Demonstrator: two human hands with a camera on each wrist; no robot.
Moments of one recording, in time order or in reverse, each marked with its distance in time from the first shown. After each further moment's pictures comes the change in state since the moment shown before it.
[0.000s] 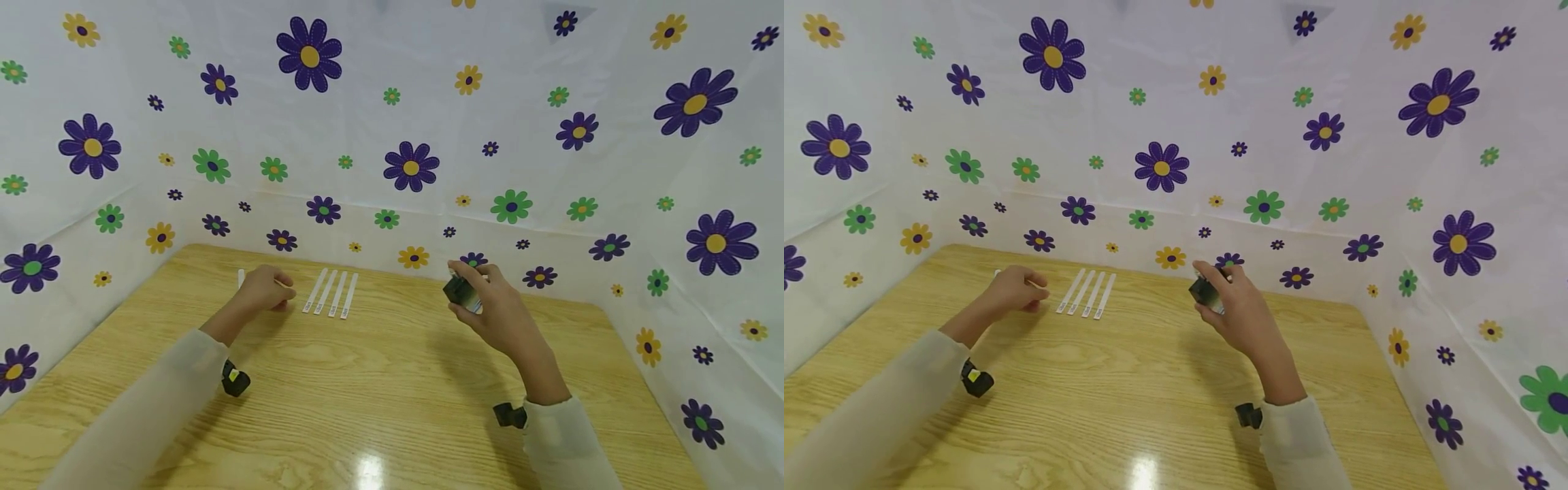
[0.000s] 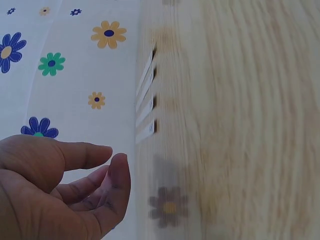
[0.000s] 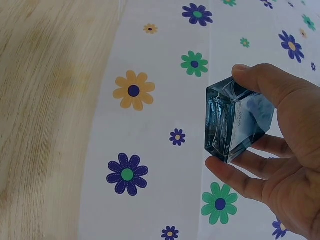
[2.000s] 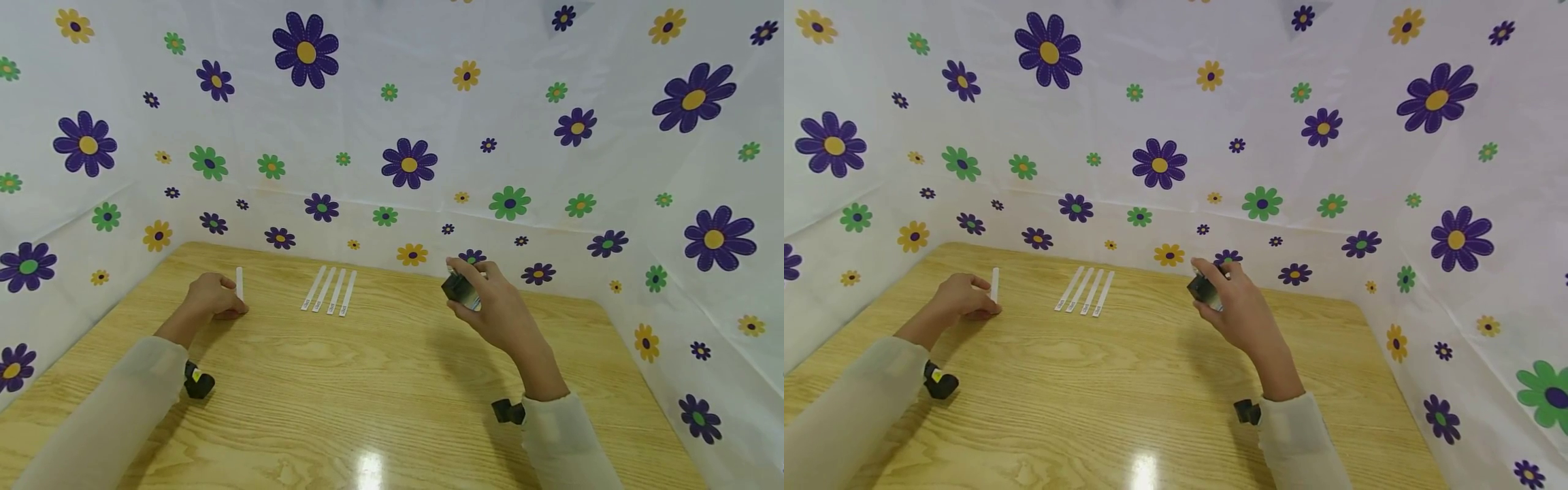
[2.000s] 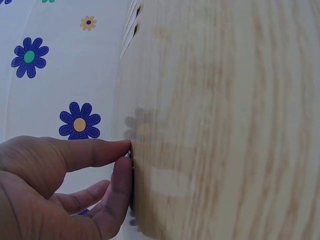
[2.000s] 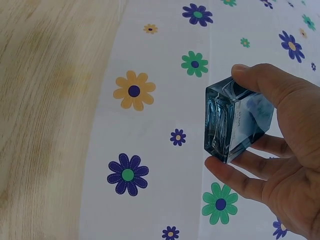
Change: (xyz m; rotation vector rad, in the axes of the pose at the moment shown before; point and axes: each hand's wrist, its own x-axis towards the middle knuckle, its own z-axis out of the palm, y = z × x) left_hand -0.013 -0.057 -0.056 0.000 0.070 -0.192; right_hand 0.000 0.000 -0.002 -0.010 -0.001 -0.002
